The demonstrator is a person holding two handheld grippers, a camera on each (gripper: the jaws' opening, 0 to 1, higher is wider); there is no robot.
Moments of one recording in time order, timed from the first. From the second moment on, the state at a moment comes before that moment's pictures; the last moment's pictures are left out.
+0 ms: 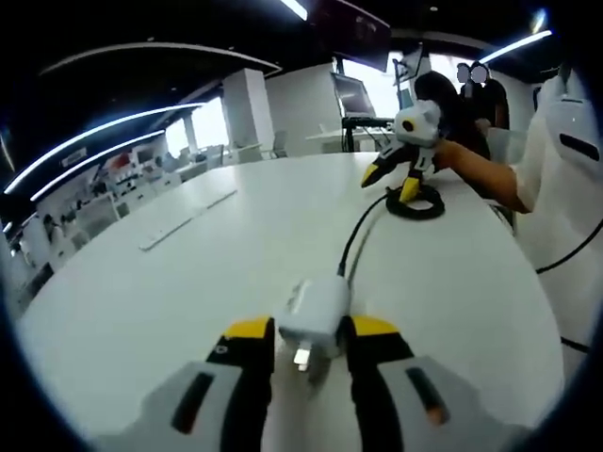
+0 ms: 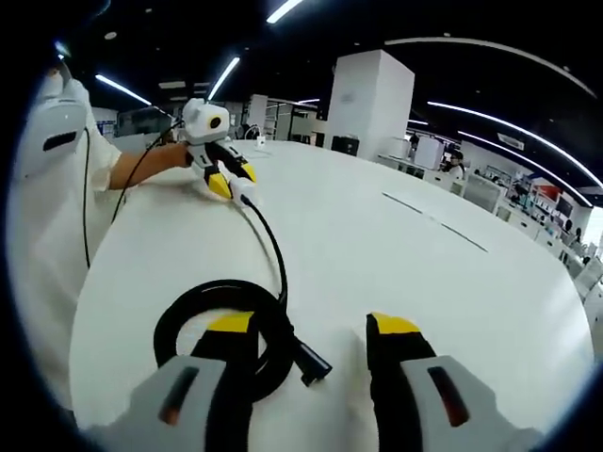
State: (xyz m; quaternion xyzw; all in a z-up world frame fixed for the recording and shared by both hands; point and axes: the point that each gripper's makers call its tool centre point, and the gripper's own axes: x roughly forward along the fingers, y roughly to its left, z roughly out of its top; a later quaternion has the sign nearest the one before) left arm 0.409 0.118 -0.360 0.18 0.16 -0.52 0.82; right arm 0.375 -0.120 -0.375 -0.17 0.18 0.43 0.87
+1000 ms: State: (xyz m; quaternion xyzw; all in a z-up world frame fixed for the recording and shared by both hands) left arm 0.446 0.114 -0.353 0.20 0.16 -0.49 0.83; right arm 0.421 -0.126 -0.373 -0.19 0.19 0.38 0.89
